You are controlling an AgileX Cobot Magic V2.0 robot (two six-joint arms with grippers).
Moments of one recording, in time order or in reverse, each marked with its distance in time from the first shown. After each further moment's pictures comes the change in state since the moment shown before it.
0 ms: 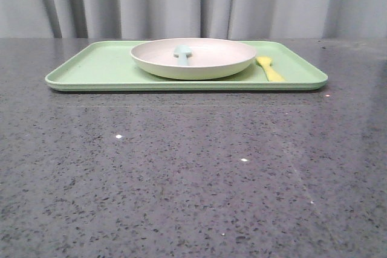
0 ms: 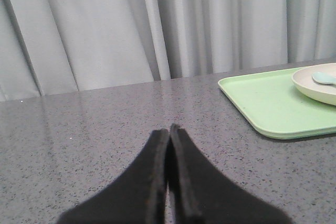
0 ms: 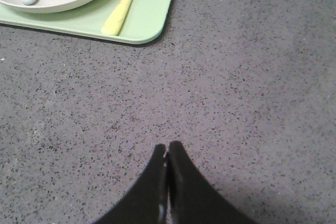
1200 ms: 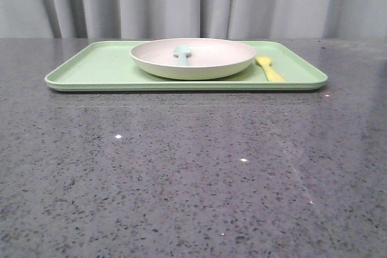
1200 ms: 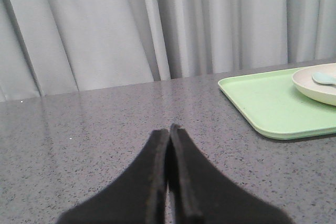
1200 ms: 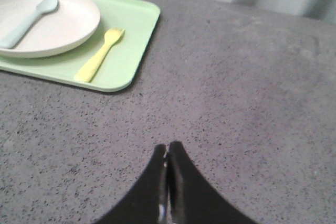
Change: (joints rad) left arm -0.002 0.000 0.000 0.002 0.000 0.000; right arm -0.038 -0.197 0.165 -0.143 -0.229 0.000
